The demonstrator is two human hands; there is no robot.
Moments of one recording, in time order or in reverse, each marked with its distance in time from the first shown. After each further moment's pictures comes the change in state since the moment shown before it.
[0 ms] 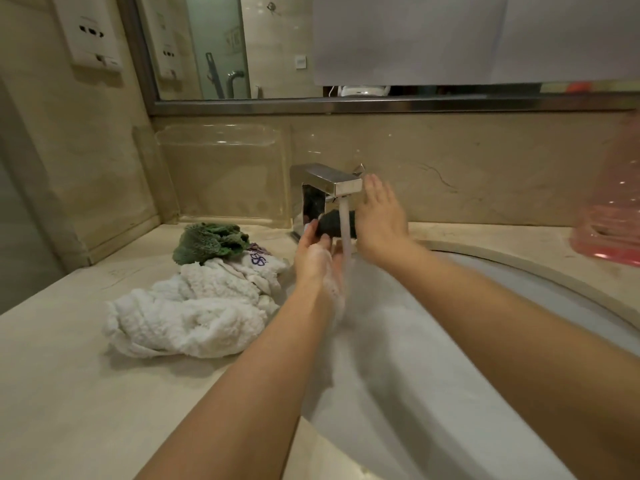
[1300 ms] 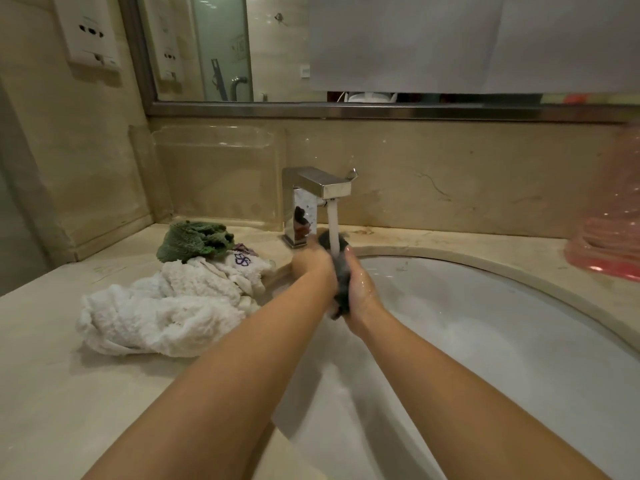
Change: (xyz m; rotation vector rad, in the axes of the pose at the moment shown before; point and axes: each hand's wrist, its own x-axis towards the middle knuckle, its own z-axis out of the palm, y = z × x) left_hand 0.011 -0.018 0.011 0.538 0.321 0.019; right_hand -0.043 -0.040 0.068 2.177 -0.386 0.754
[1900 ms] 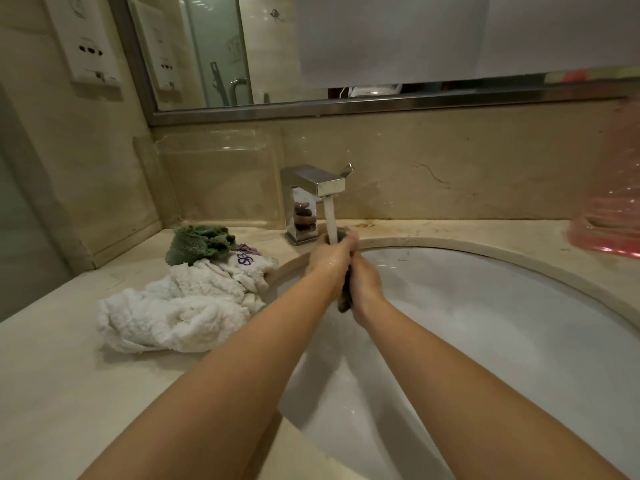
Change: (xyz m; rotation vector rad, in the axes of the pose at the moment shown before) left_hand -0.011 -0.002 0.001 0.328 -0.171 0.025; right_hand 0.007 0.004 0.002 -0.175 0.040 -0.143
